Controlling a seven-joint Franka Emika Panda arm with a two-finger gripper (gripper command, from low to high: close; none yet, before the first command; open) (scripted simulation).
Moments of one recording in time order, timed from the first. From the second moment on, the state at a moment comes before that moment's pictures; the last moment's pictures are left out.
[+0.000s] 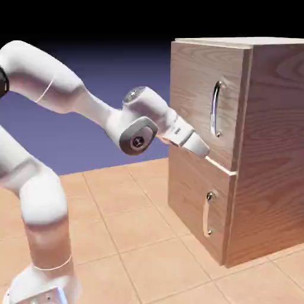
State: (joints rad) arm 0.02 -0.58 -0.02 -2.81 -0.05 3.03 0.78
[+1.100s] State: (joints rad) arm 0.37 -0.83 -0.43 -2.69 -1.49 2.96 1.90
